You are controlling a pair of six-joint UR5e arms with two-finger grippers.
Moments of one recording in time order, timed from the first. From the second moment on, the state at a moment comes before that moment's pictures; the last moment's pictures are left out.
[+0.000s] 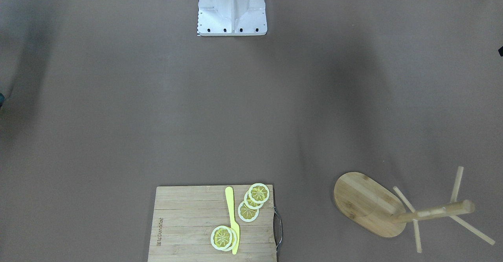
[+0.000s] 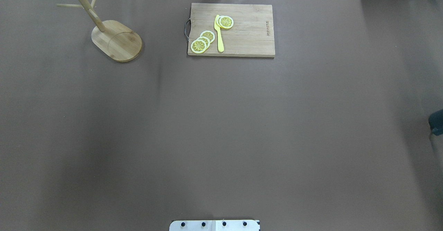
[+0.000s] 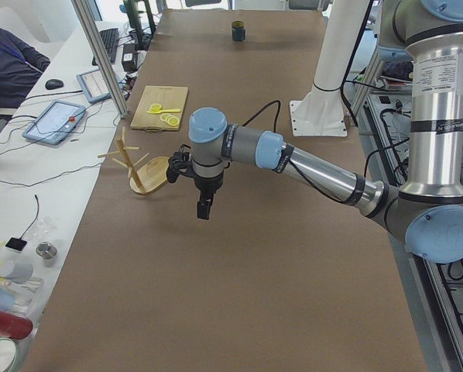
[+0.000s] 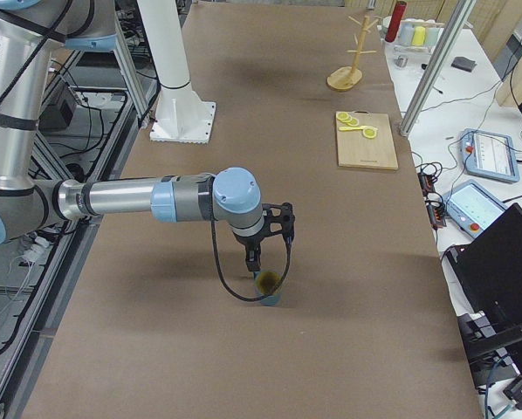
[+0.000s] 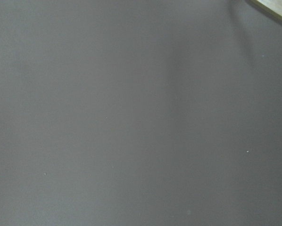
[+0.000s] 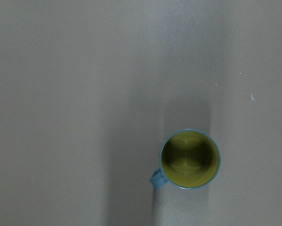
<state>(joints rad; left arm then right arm) -1.50 -1.53 -2.02 -1.35 -2.33 -0.03 1.63 -1.87 1.98 -1.59 2.49 -0.04</state>
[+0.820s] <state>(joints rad) -1.50 -1.56 -1.96 -1.55 -2.33 -0.02 1.61 -1.87 1.85 -1.48 2.35 -0.06</state>
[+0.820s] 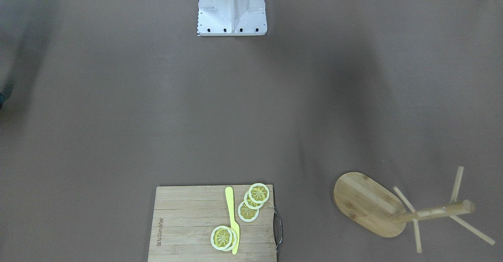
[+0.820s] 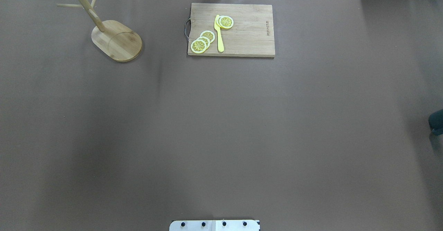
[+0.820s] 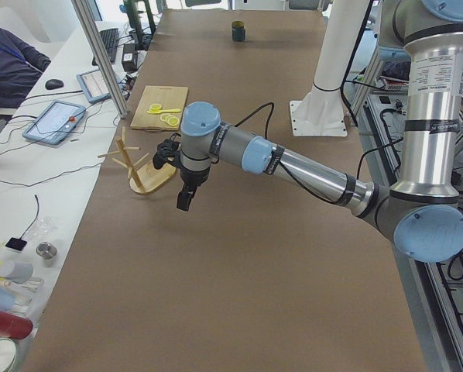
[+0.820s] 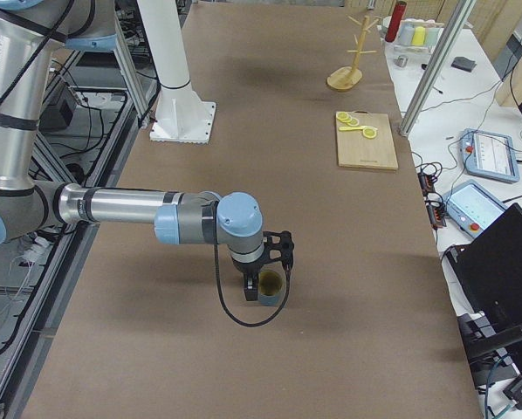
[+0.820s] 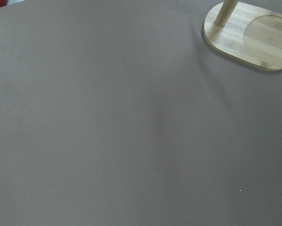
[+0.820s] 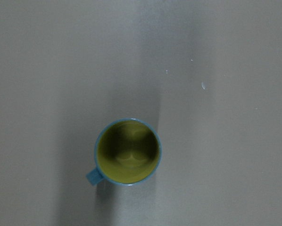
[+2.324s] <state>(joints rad) -1.50 -1.53 -1.97 -1.67 -2.33 -0.03 1.39 -1.80 1.52 -0.93 2.29 0.39</state>
